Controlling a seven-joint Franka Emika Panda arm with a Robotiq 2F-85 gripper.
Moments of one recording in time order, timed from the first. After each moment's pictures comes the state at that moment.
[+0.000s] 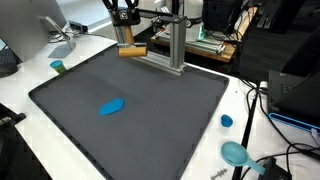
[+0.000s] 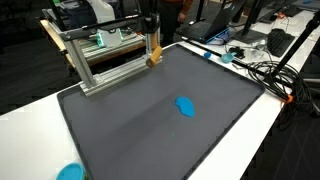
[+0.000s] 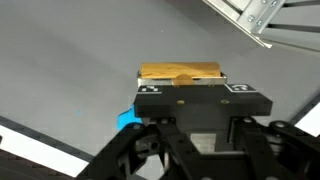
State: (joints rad) arm -0.08 -0.10 -0.02 -2.17 0.03 2.11 -0.67
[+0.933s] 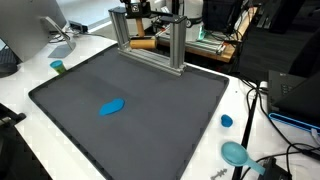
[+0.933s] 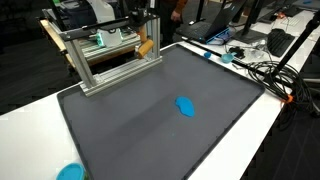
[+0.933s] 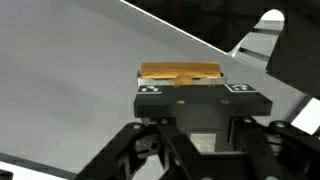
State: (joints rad) arm -0.07 -0.30 -0.05 -2.36 0.03 2.08 -0.56
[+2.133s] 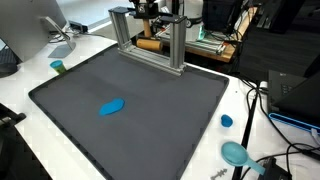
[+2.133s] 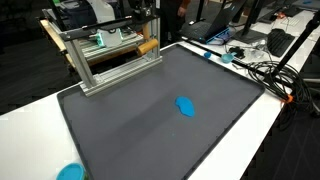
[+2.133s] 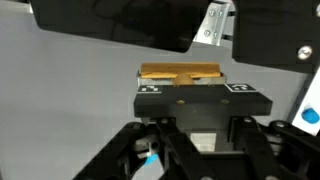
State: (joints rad) arm -0.04 -0.34 -0.02 -2.40 0.03 2.08 -0.22
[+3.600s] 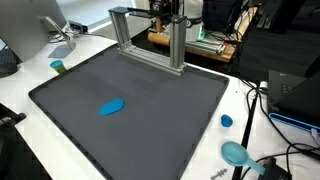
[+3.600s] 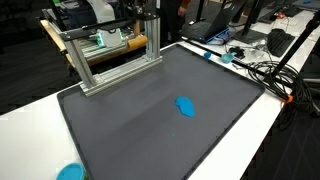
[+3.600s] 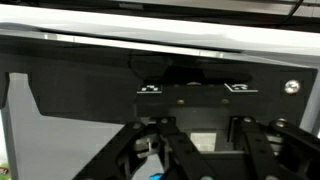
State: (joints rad) arm -0.02 -0.51 0.04 -2.56 -0.06 1.99 -0.04
